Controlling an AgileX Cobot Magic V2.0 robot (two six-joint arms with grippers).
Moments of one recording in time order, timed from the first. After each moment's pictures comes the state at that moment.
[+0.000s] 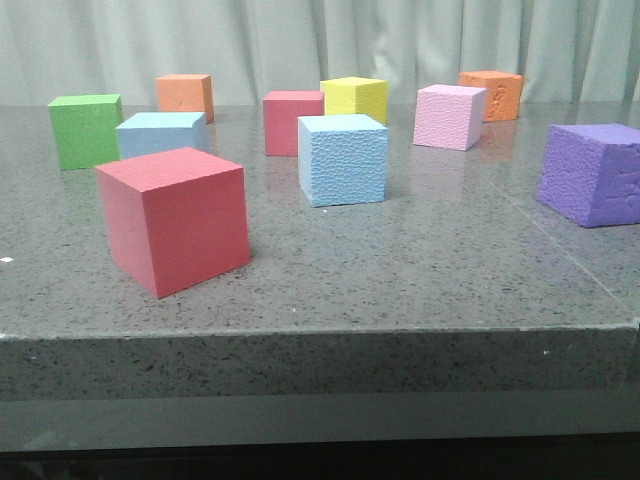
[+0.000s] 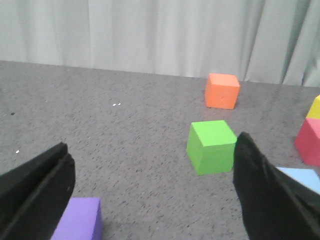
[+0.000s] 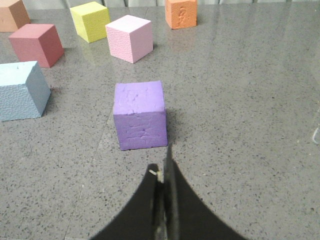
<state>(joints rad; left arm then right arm) 0.00 0.69 -0.67 -0.01 0.25 -0.07 0.12 0.30 -0.38 -0.02 0.45 0.14</state>
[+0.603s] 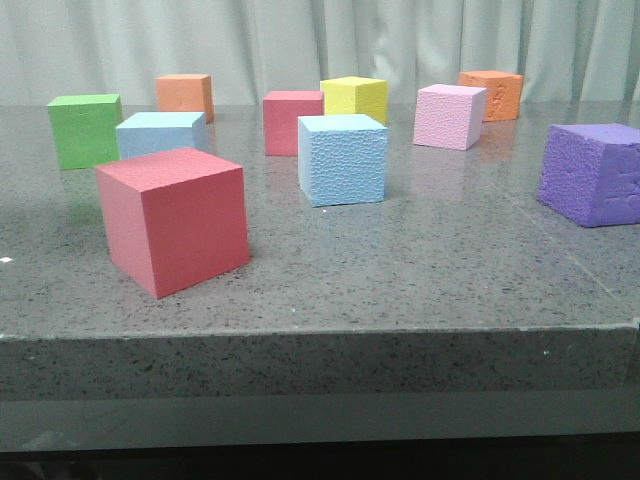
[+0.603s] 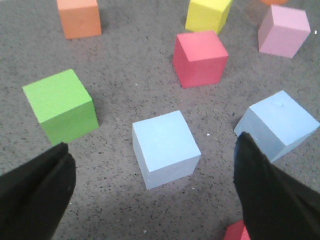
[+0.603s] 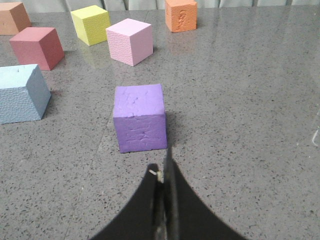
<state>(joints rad) -0.41 1.22 -1.11 -0.01 0.57 -0.07 0.12 0.30 -0.38 -0.02 0.44 0.14</state>
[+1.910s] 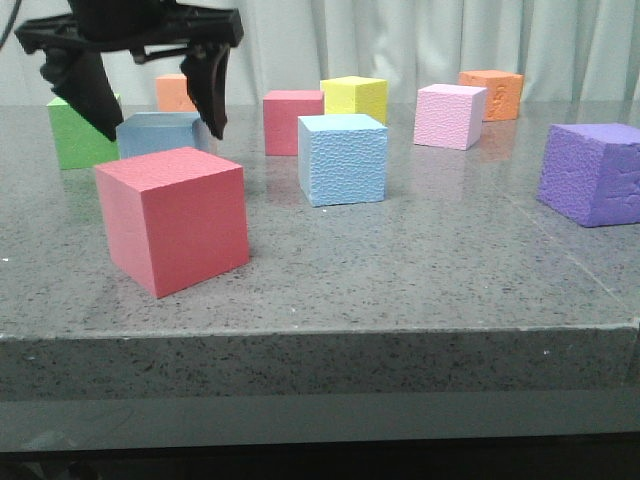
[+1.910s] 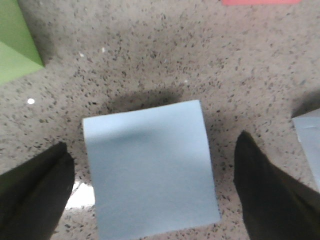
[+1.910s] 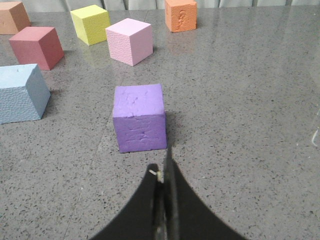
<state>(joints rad) -0.45 1.83 -1.61 0.06 0.99 -0.34 0.12 0.30 -0.38 -0.02 0.44 0.14</state>
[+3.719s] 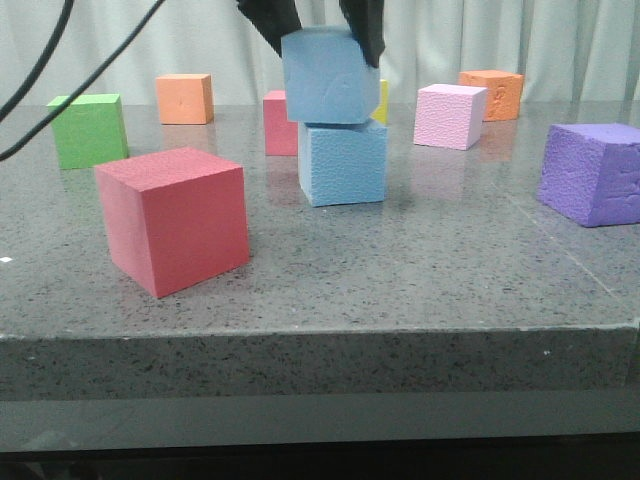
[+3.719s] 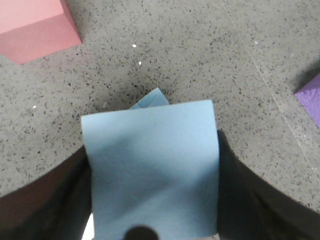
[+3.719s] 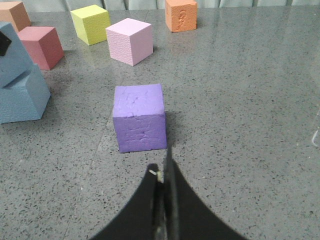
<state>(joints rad) -0.69 2.00 -2.08 0.01 1.21 -0.23 0.12 0.30 -0.38 -0.02 0.44 0.14</state>
